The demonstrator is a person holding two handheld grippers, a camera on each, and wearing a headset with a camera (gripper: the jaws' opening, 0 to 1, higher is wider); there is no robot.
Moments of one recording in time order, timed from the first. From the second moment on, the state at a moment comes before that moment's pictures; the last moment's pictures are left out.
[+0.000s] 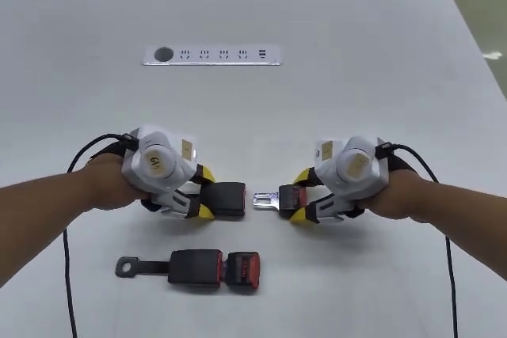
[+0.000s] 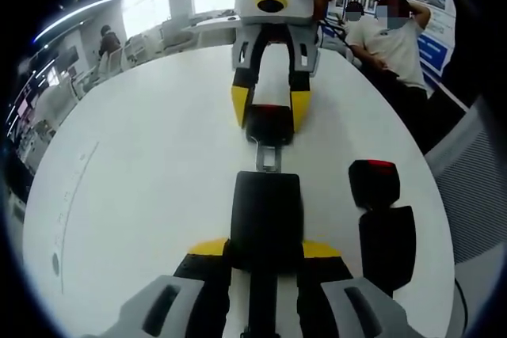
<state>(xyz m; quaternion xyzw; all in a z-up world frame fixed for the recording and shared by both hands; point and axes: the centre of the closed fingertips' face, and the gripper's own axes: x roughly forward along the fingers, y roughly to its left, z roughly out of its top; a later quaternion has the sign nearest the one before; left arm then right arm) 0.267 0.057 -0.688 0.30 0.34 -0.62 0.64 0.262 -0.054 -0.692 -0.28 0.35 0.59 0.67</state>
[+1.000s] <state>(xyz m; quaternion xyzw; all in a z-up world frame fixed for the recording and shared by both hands) 0.268 0.057 -0.689 0.31 0.34 -0.61 0.64 0.266 -0.027 -0.689 -0.27 0.34 0.60 0.67</state>
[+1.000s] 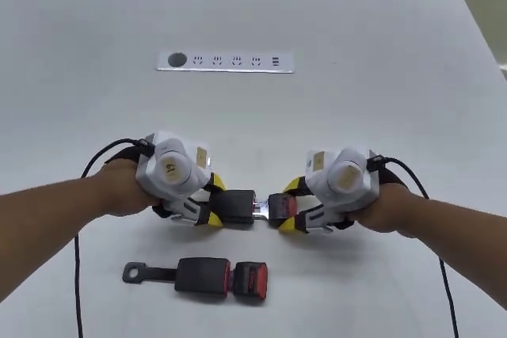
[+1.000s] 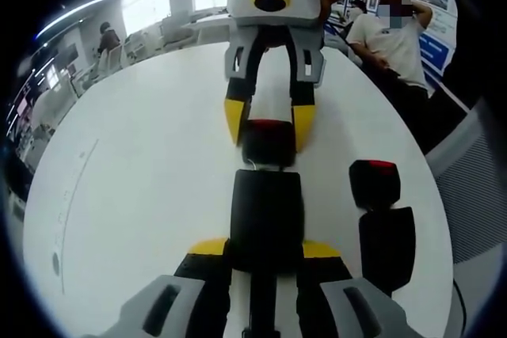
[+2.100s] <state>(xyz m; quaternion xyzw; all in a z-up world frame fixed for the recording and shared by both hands) 0.267 0.057 -0.690 0.31 0.35 -0.62 0.64 0.266 -0.009 -0.690 -0.27 0.33 0.60 0.68</state>
